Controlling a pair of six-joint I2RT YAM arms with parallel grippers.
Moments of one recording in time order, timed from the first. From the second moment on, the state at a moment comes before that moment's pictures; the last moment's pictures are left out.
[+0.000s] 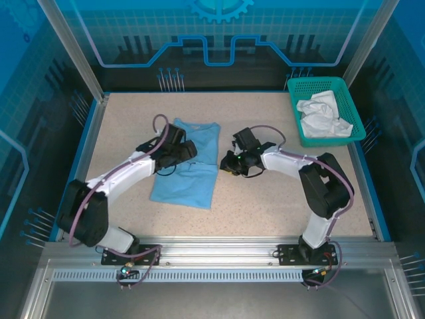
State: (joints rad) left arm -0.41 1.45 1.00 -0.48 -0.10 -0.82; right arm 0.59 1.76 1.09 -0.34 -0.38 0.87
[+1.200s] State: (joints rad) left arm -0.25 0.91 0.47 -0.60 0.07 -0.97; right arm 0.99 1.61 0.83 -0.30 -0.14 1.19
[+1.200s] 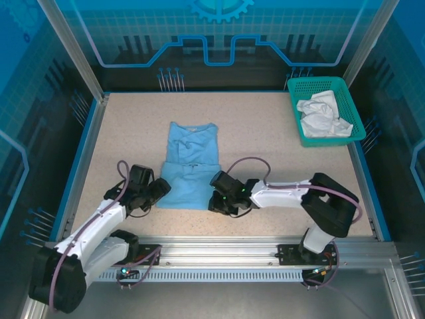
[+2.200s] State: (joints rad) left arm -0.13 1.70 0.93 -0.45 0.08 -0.80; right arm 0.63 2.07 1.31 -0.30 -0.35 0.98
